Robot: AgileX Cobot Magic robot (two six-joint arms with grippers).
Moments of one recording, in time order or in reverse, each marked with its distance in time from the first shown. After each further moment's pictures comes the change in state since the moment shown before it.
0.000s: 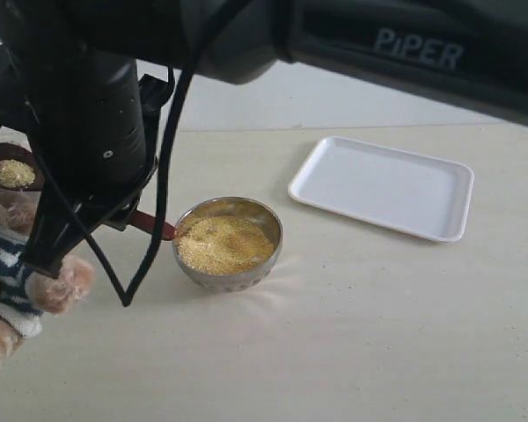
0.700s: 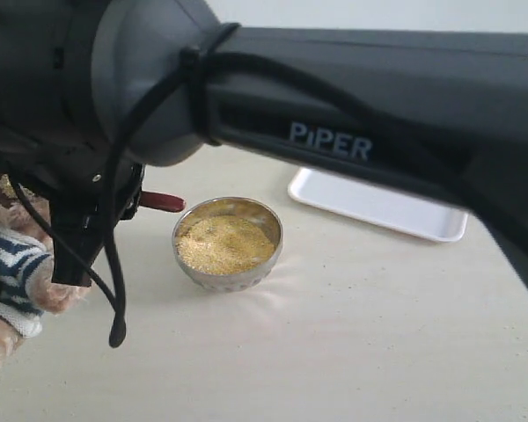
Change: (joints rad) left arm 0.000 0.000 0.000 0.000 0.000 0.000; right arm 0.090 0.055 0.000 -0.334 -0.002 -0.022
